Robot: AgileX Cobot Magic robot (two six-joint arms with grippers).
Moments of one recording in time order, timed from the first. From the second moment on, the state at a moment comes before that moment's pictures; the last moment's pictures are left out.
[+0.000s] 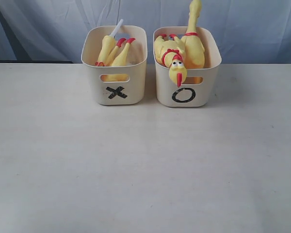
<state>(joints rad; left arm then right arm) -0.06 0.00 0.00 0.44 0.23 -0.25 0.15 0.01 0.00 0.01 0.30 -0.07</state>
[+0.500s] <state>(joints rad) -0.06 0.00 0.00 0.00 0.24 -0.25 0.15 0.01 0.00 0.01 0.30 -0.07</state>
